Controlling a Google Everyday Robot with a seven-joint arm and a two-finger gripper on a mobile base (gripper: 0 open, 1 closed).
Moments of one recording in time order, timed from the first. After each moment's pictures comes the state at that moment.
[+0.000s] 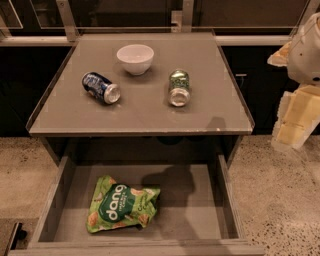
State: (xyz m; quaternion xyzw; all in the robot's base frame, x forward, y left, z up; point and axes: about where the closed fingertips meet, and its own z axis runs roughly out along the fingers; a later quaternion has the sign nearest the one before) arm 0.438 -0.217 0.976 -0.60 0.78 -0.03 0.16
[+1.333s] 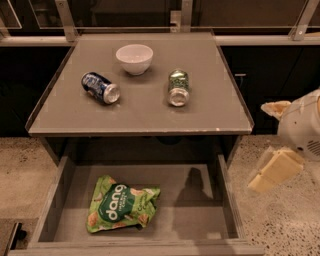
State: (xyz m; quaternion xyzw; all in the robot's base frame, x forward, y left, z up) arm 0.403 -0.198 0.900 -0.53 0.81 0.05 0.26
